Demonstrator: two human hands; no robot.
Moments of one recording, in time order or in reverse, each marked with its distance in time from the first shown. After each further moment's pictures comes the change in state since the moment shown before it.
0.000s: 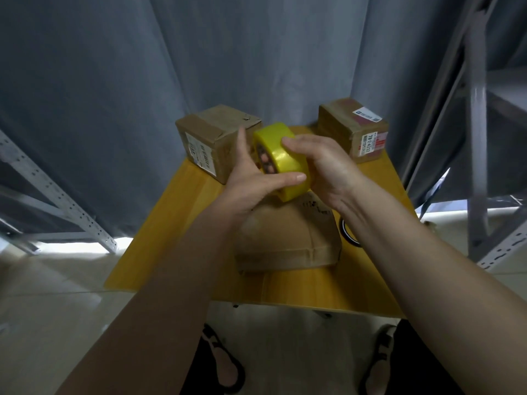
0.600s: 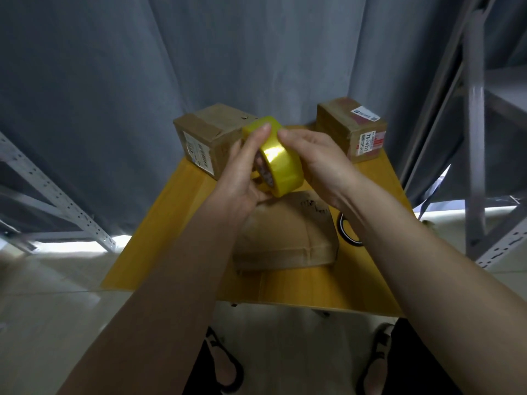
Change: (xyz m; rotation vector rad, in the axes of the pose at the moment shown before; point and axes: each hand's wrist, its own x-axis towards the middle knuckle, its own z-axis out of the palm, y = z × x) left_hand 0.003 0.019 0.010 -0.423 0.138 -0.309; right_hand -0.004 -0.003 0.003 -0.149 -0.009 -0.105
